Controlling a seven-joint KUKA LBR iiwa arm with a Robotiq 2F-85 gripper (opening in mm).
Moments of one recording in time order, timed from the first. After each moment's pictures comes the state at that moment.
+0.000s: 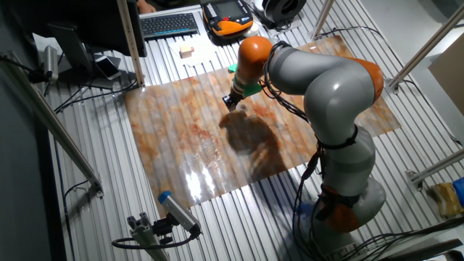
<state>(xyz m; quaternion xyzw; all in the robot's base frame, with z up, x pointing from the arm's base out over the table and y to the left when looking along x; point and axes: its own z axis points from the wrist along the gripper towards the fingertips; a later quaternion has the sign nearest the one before) 0.597 0.177 0.088 -0.08 0.99 0.07 0.06</state>
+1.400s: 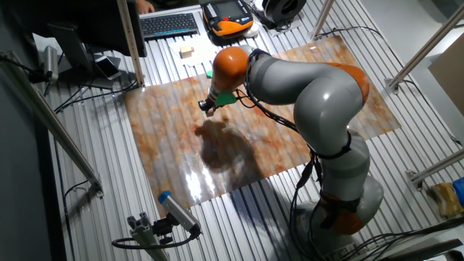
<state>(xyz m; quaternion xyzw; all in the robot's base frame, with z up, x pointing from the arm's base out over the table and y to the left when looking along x) 0.589 0.283 0.108 0.01 1.00 0.05 0.08</state>
